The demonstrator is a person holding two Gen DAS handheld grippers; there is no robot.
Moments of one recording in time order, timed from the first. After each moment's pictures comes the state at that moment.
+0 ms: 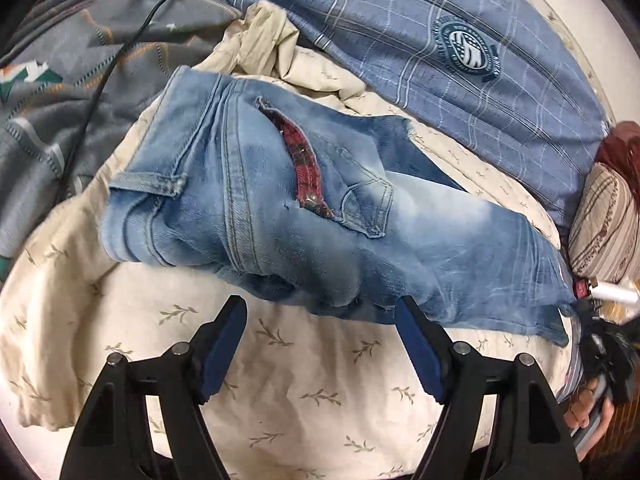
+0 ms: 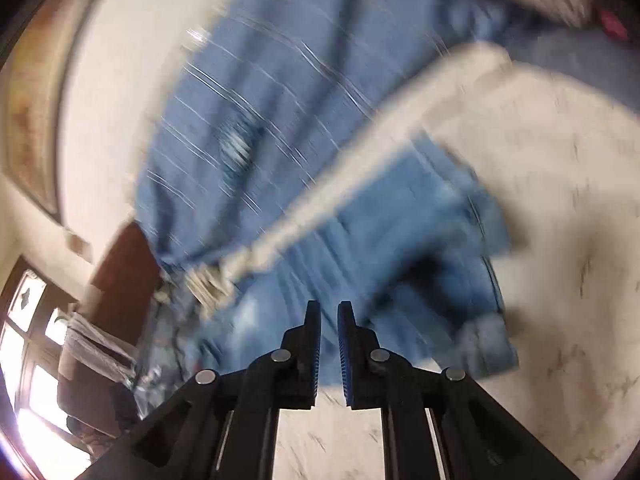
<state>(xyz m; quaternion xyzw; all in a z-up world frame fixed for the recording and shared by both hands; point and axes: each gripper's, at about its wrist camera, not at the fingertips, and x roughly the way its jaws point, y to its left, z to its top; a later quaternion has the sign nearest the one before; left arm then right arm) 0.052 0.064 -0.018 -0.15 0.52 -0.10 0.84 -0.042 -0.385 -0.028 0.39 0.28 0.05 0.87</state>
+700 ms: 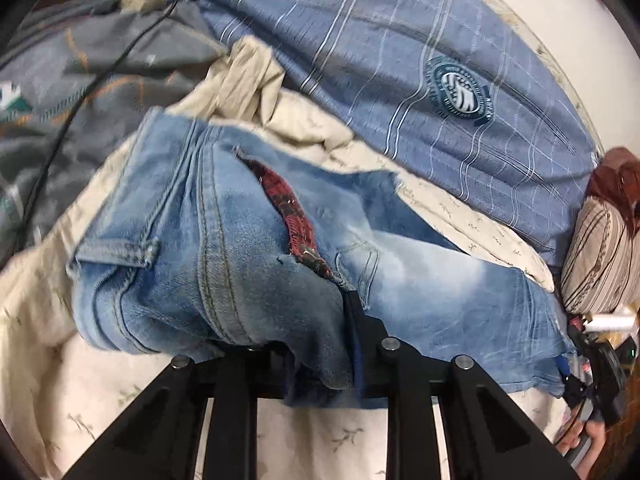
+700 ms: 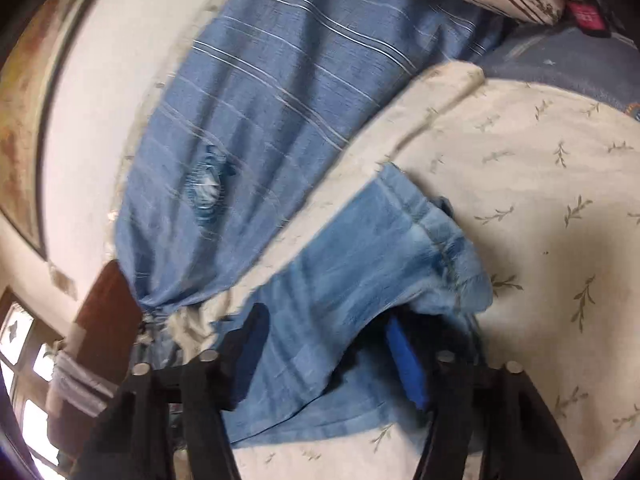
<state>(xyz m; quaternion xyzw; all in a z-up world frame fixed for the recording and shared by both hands) 0.079 0.053 -0.022 -0.16 0.43 -0.11 0.88 -0.013 -0.402 -0.053 0.43 0.28 -0.03 0.86</state>
